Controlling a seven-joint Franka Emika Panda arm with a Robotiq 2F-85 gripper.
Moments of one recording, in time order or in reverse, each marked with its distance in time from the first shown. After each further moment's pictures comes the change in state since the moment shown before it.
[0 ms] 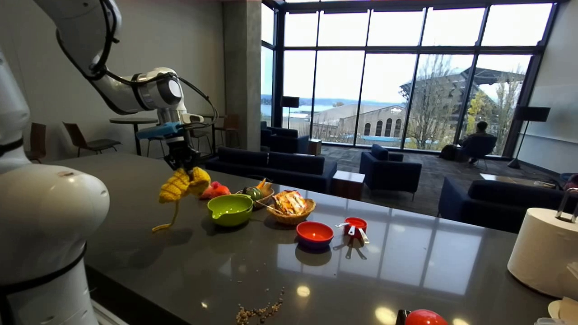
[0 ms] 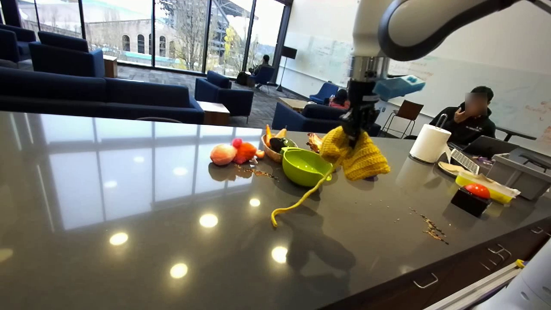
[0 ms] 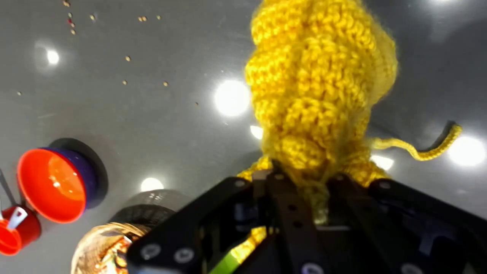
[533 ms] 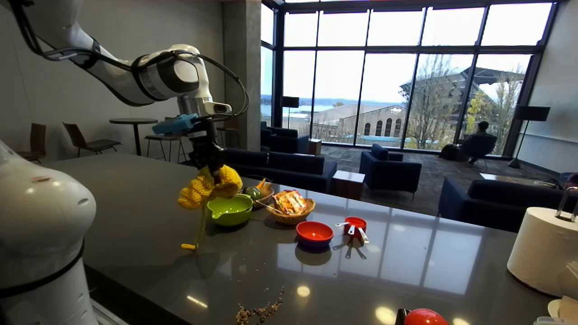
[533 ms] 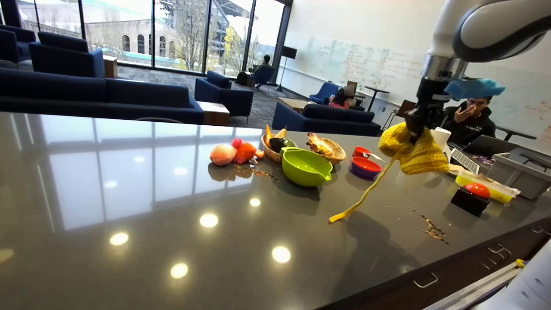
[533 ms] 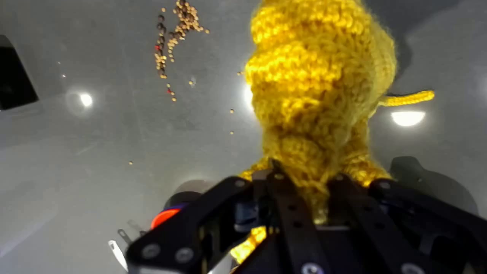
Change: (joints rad) arm -0.250 -0.374 -0.119 -0.252 -0.029 -0.005 -0.113
